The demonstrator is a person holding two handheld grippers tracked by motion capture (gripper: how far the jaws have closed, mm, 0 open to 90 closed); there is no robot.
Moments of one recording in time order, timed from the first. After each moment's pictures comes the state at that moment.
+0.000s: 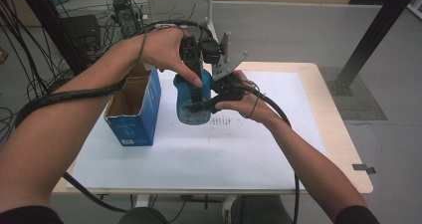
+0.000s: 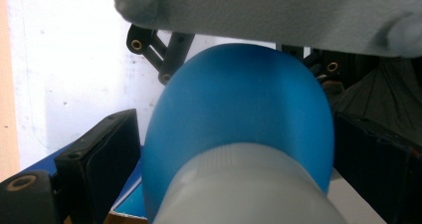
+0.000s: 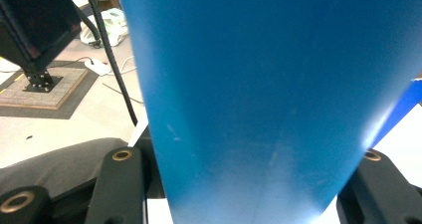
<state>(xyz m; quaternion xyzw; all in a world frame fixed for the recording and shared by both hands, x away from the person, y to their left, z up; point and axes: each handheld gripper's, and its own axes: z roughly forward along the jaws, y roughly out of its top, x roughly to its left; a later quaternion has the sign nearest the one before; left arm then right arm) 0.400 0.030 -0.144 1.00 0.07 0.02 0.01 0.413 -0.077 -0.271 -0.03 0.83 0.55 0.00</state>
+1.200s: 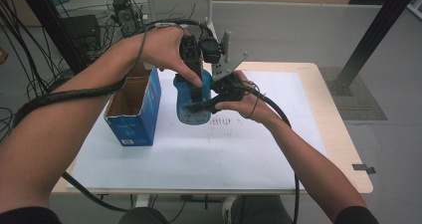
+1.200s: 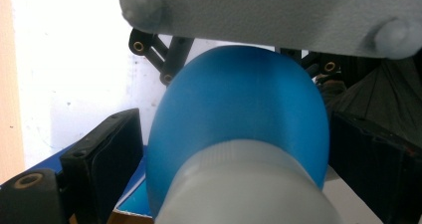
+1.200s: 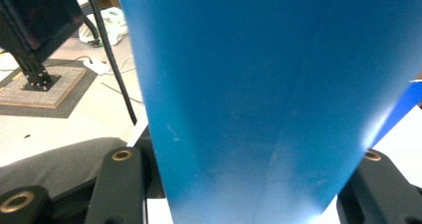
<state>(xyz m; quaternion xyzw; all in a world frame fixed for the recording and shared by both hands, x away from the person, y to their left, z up) 0.397 0.029 -0.141 1.00 0.07 0.03 0.01 0.411 -0.077 -0.270 -0.03 0.84 0.55 0.00</state>
